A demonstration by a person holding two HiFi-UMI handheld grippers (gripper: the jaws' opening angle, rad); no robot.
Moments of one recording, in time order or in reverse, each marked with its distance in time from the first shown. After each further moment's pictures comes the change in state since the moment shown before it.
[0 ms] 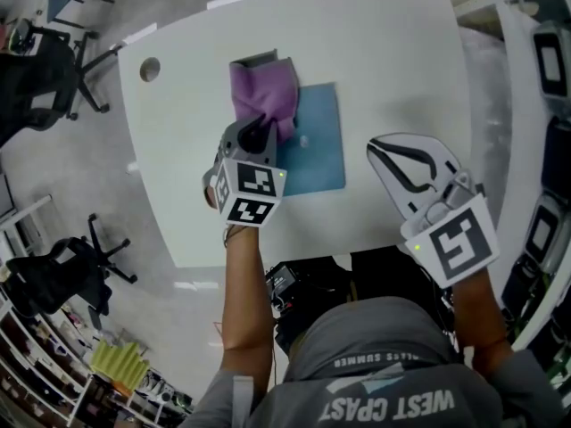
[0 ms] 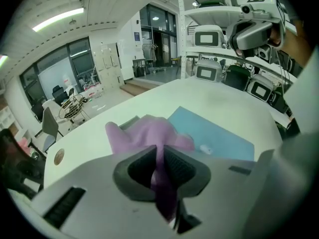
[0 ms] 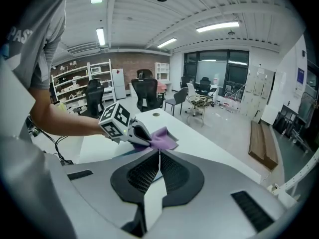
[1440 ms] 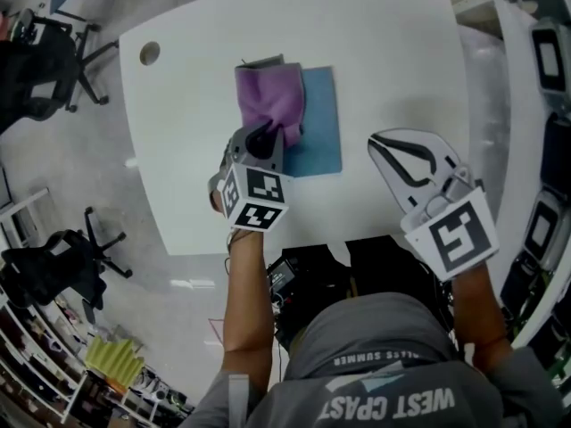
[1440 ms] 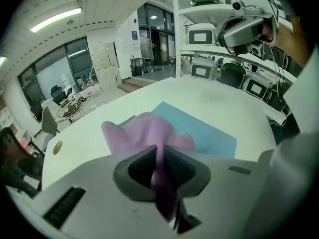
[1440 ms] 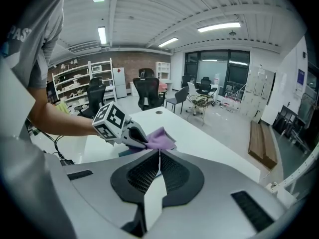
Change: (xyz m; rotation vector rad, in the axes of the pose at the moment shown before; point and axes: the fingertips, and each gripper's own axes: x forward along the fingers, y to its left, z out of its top) left arm -0.020 -0.039 -0.023 0.011 0.013 -0.014; right arm -0.010 0.024 -0.012 0.002 0.006 -0.005
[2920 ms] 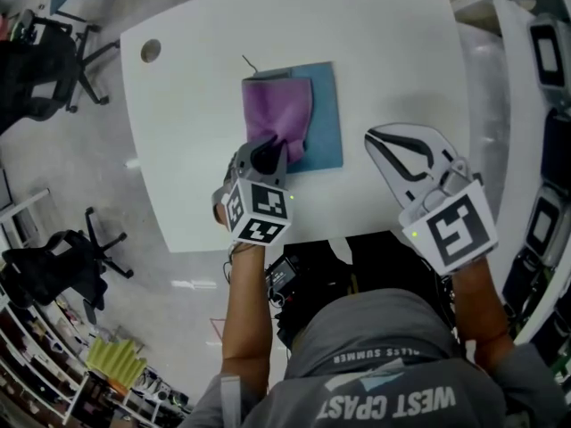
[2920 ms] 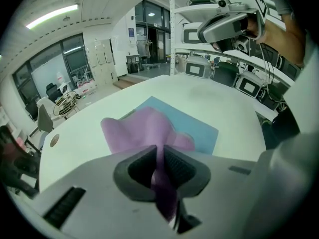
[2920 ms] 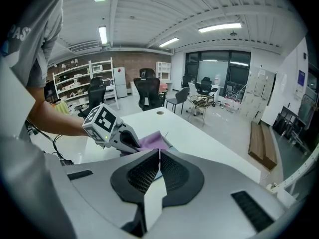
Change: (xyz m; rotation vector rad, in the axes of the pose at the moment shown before) left arm -0.018 -0.030 -0.022 0.013 0.031 -0.051; right arm 0.001 0.006 0.003 -0.009 -0.002 0.001
